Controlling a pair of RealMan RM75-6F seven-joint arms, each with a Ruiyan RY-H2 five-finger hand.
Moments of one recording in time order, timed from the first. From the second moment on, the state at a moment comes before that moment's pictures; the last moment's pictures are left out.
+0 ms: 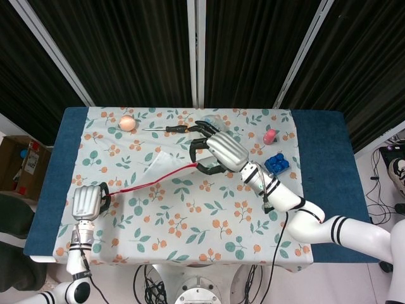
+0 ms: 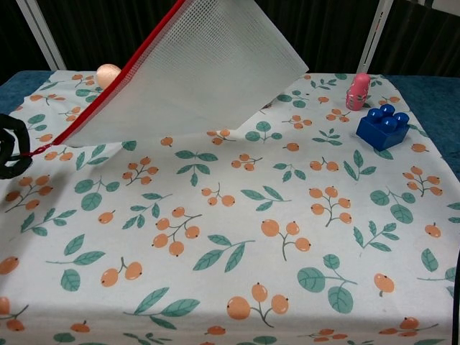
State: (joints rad) left arm -0.33 -1.70 -0.19 -1.30 1.22 1.29 0.39; right arm 1.01 -1.39 0.26 -1.45 -1.48 0.97 0.51
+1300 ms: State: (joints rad) left arm -0.13 -1.21 -0.10 -1.54 1.30 1.45 0.20; right arm 0.50 -1.14 -0.05 -1.66 -1.38 1.36 0.08
